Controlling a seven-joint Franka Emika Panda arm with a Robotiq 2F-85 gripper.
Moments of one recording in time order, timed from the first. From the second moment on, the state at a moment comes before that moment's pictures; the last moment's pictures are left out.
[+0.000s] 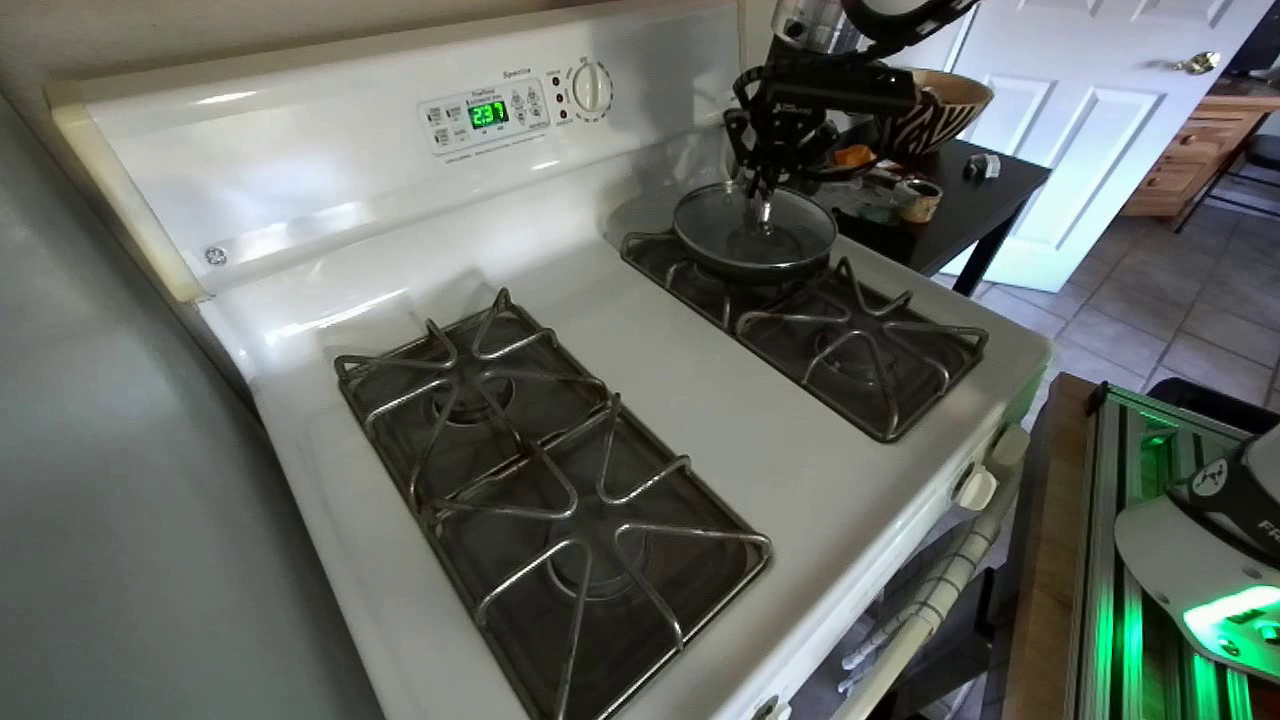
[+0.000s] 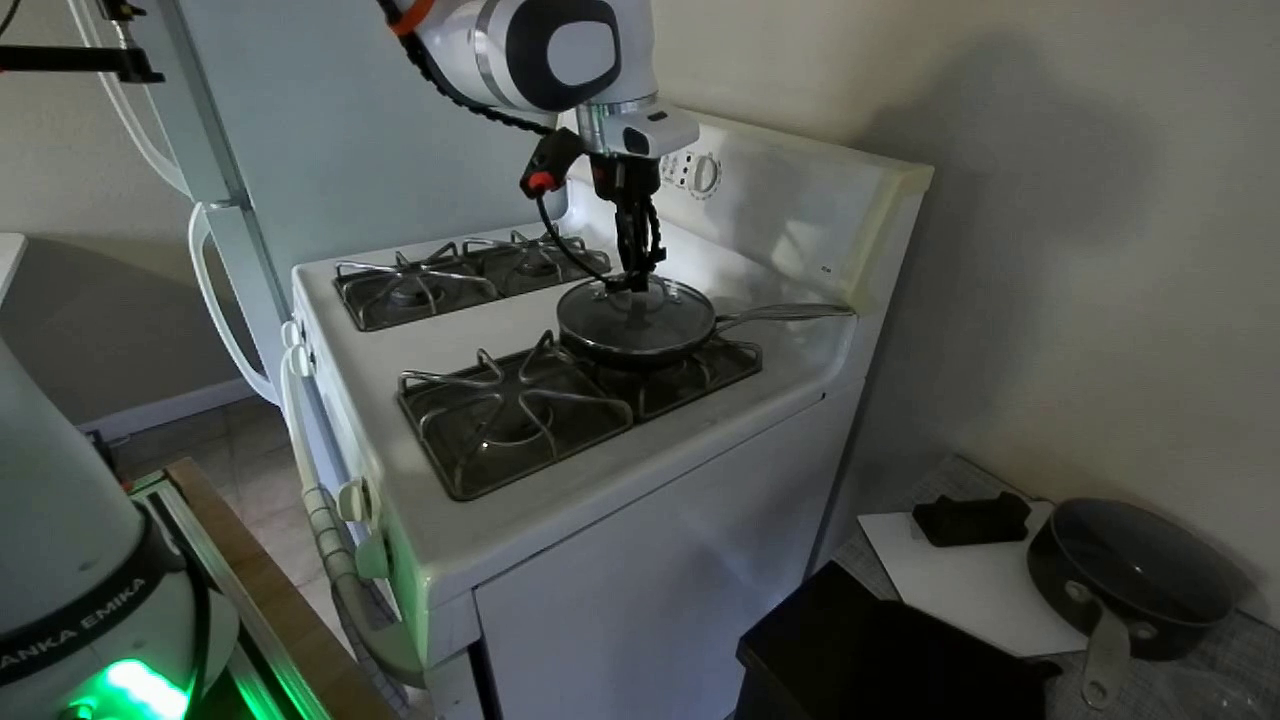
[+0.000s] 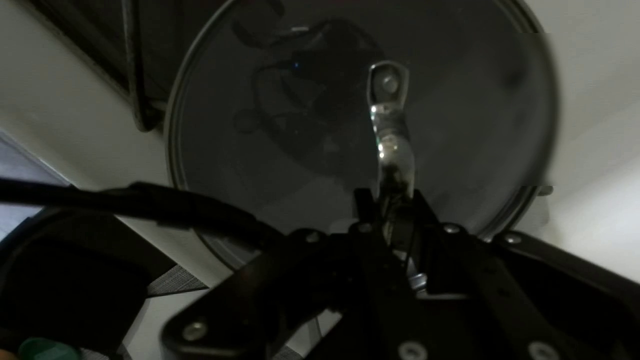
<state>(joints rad) -0.07 0.01 -0.07 -2.30 -0.07 2.48 0.80</state>
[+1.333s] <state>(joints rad) -0.07 0.01 -0.08 -2.29 -0.07 2.47 0.80</state>
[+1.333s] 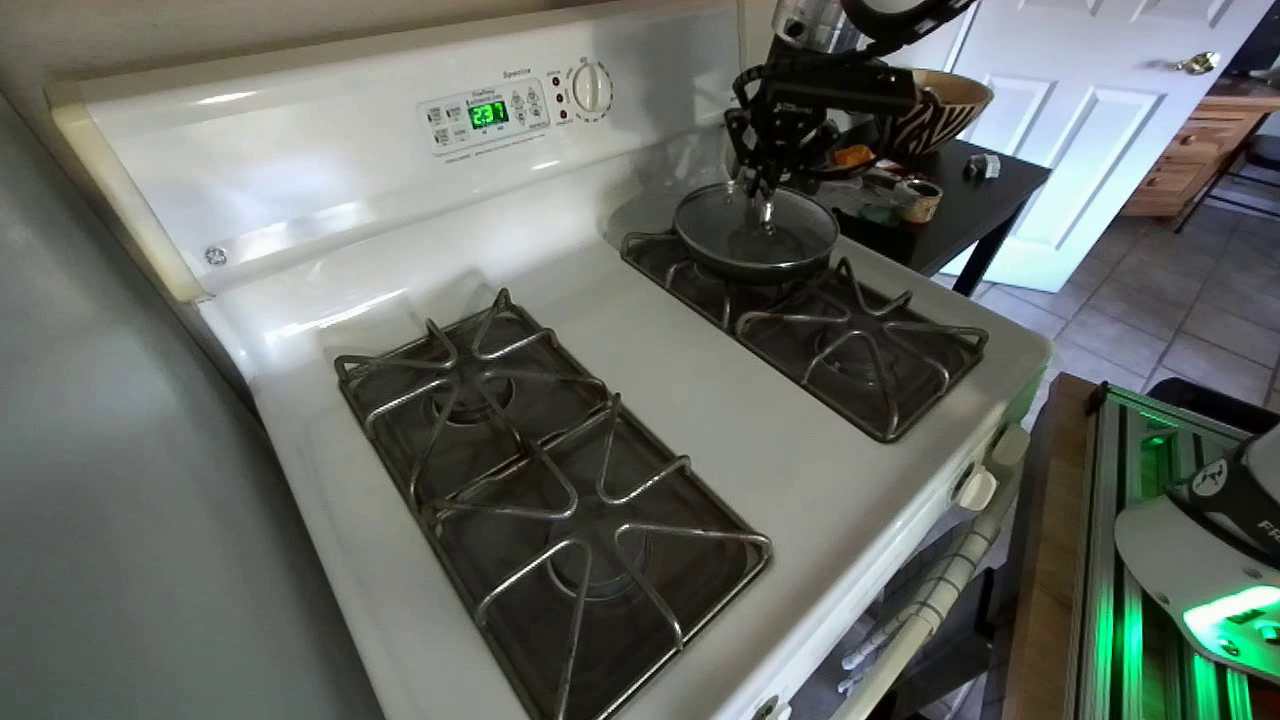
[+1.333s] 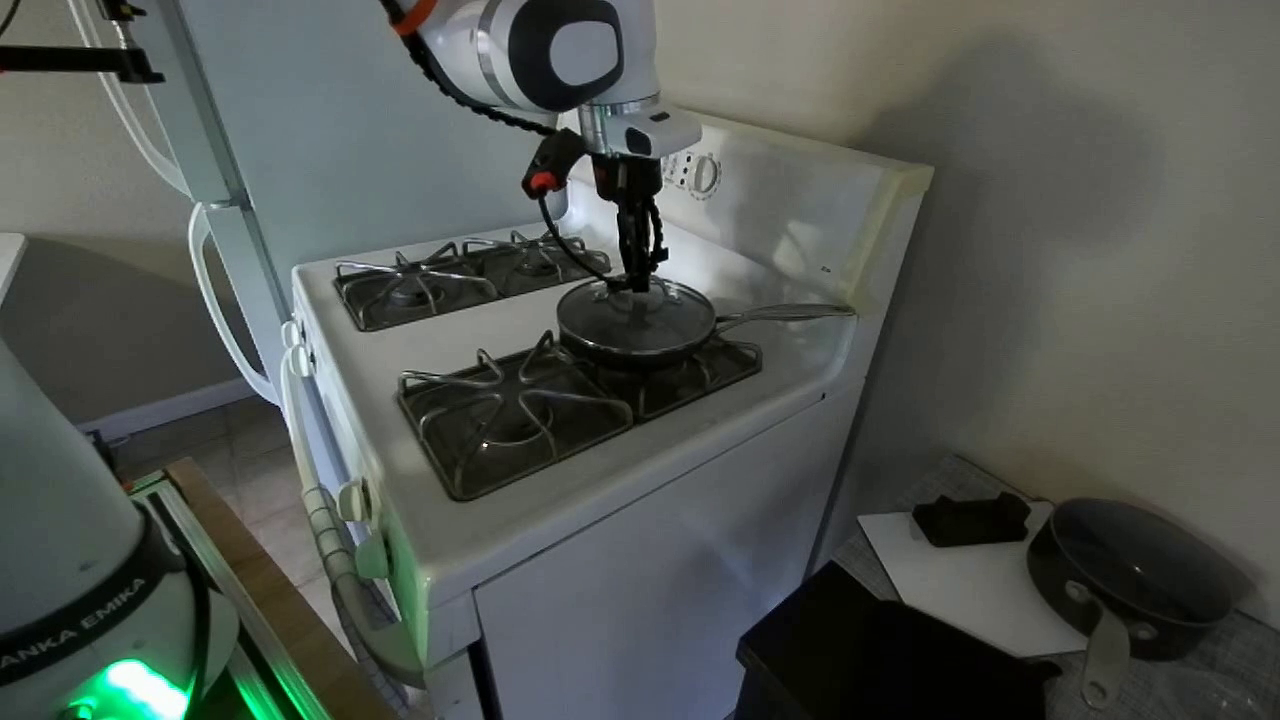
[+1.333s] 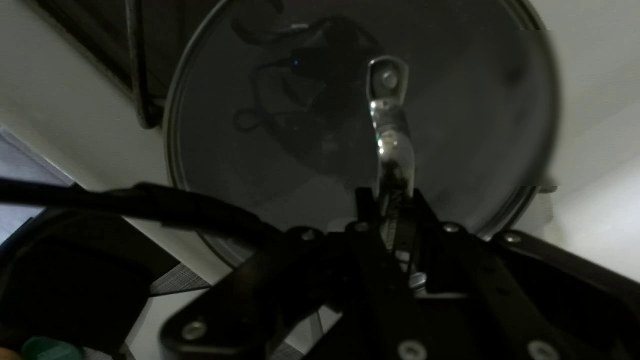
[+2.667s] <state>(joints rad) -0.07 0.02 -0.08 -2.25 -0.06 2.39 0.82</state>
